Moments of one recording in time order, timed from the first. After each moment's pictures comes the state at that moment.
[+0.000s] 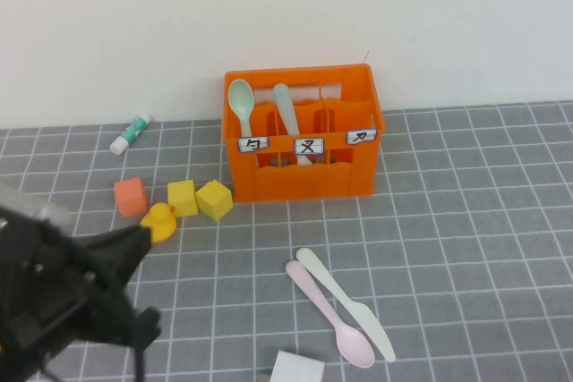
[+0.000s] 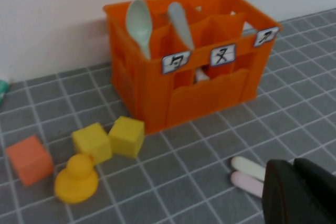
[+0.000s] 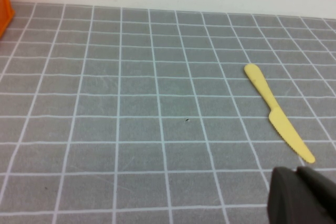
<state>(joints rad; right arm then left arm) -0.04 -0.01 0.02 -0.13 0.42 0.03 -0.49 0.84 -0.42 -0.27 -0.01 0.11</state>
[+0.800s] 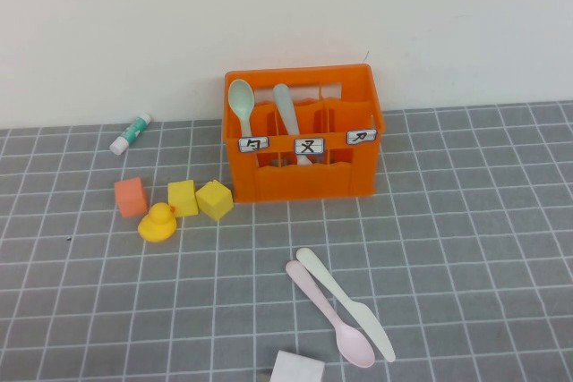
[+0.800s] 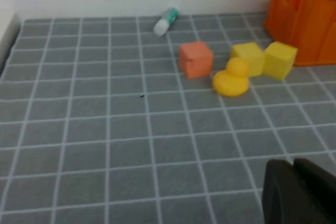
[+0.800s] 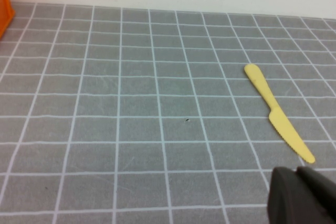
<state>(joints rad) -0.04 -0.01 0.02 -0.13 0.42 0.03 -0.16 0.10 -0.07 0.13 0.38 -0.25</state>
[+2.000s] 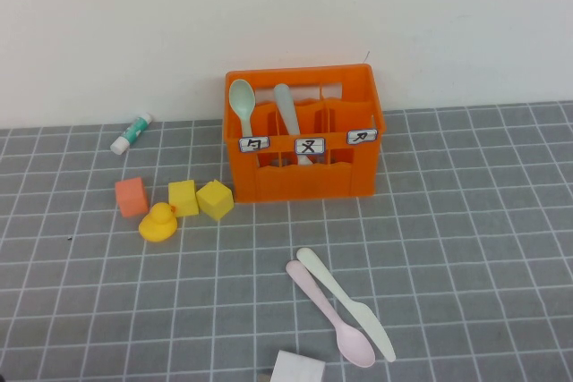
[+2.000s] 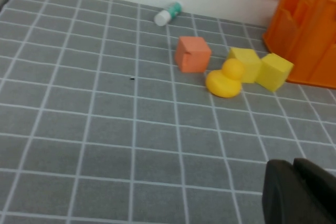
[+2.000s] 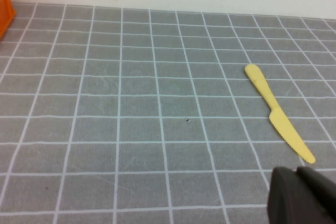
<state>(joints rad) -0.04 -0.01 0.02 -0.13 0.42 0.03 -0.06 -0.01 0.02 -0.11 0.37 -0.20</state>
